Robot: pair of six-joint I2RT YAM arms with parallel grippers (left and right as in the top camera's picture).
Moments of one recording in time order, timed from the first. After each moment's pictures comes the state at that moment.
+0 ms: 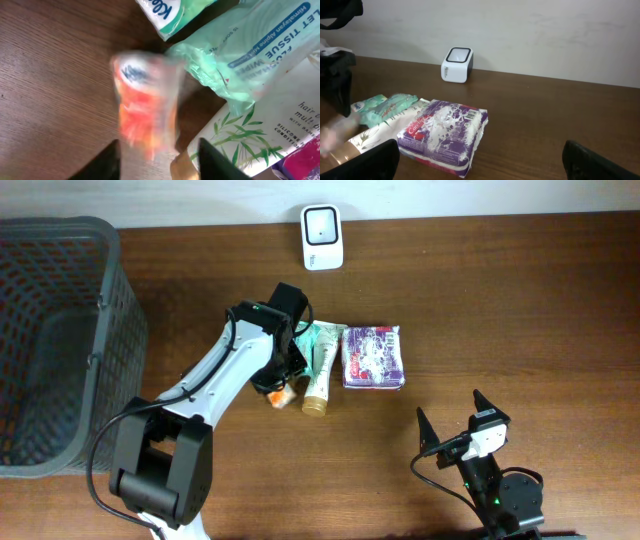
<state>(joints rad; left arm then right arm) -0.43 1.91 1.45 -1.05 -0.01 -0.93 0.18 0.01 0.01 -0.07 -0.08 -0.01</state>
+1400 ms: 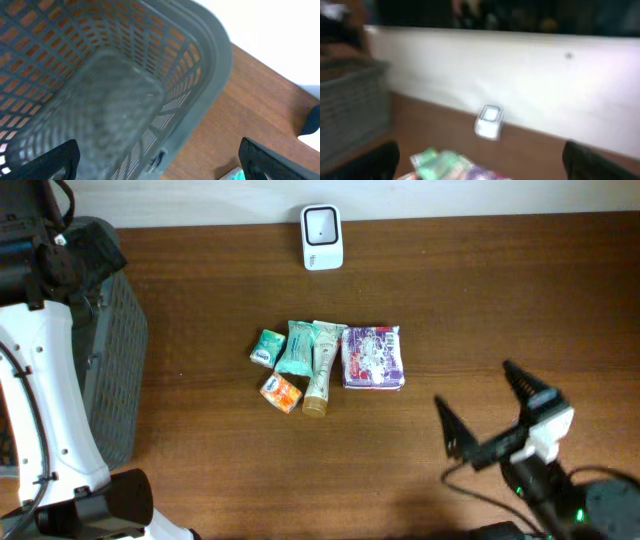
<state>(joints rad) 0.19 1.78 2.20 -1.33 -0.22 -0.39 0.18 0.41 0.81 -0.46 -0.22 -0.03</state>
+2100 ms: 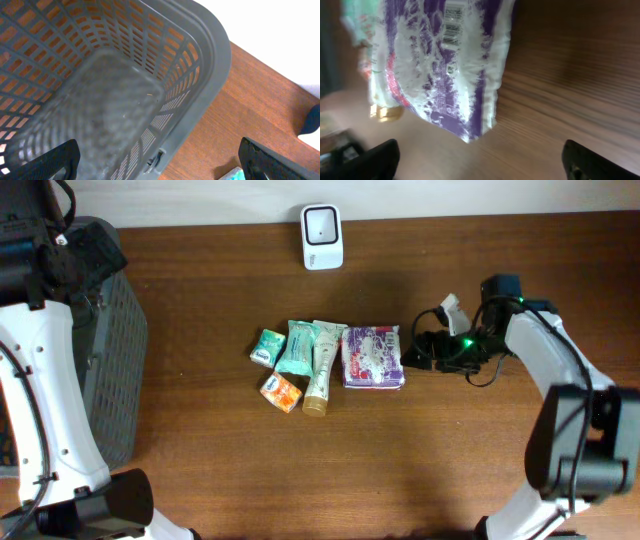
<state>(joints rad) 0.19 1.78 2.20 -1.33 -0.22 -0.39 -0.10 1.90 1.29 -0.93 -0.69 -0.18</state>
